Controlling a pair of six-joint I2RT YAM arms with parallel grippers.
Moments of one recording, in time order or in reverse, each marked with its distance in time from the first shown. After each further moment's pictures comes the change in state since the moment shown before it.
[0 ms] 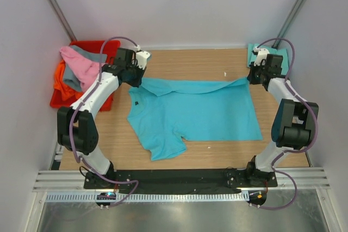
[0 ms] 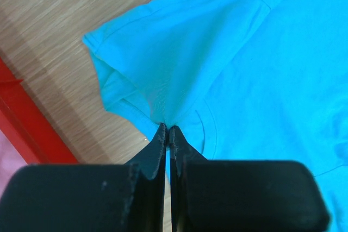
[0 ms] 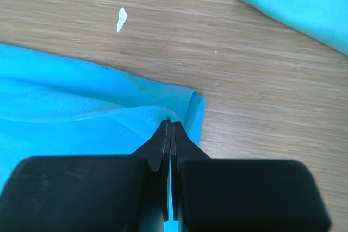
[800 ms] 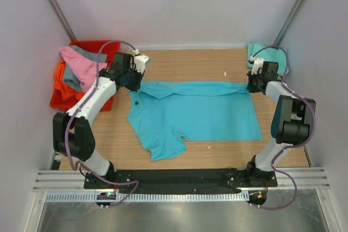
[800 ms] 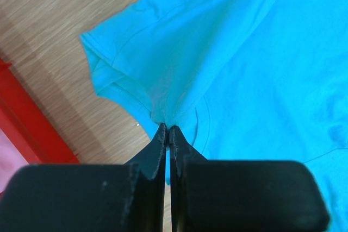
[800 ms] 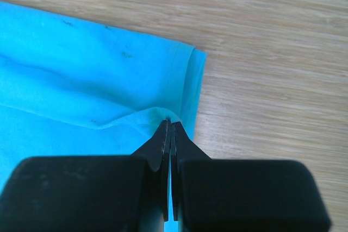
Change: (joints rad) left arm 0.000 -0.081 -0.090 0.001 0.010 0.000; right arm -0.002 0.045 -0.078 -0.006 0.056 -0.064
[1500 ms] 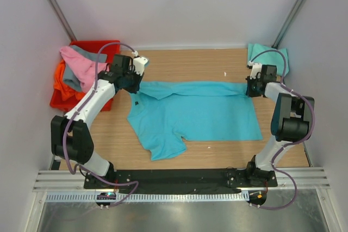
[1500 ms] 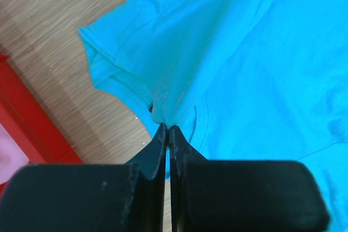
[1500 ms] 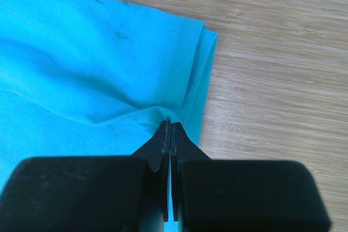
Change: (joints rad) left arm 0.000 -0.039 -0.043 0.004 -0.003 0.000; right arm -0.007 0.034 -0.026 -0.029 -0.008 -0.010
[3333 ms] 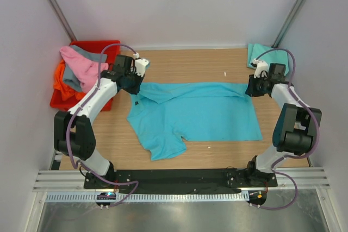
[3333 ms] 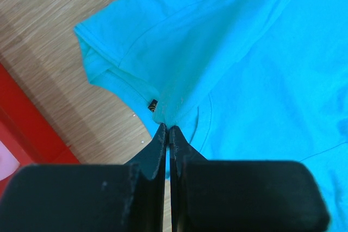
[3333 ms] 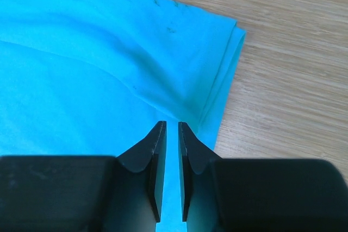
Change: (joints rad) left arm 0.000 0.050 0.007 -0.014 -0.014 0.000; right arm -0.043 -0.150 -0.005 -0.143 -0.187 -0.039
